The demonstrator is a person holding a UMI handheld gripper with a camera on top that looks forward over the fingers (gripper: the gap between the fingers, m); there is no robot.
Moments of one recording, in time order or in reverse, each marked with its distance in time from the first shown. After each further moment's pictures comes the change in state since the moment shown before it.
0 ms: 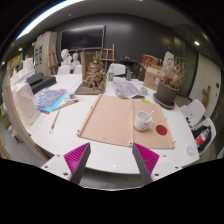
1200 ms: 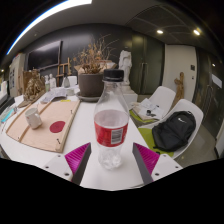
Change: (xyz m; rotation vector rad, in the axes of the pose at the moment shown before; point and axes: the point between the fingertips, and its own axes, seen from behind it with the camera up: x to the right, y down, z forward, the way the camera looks) arm 0.537 0.123 0.105 0.170 0.233 0.199
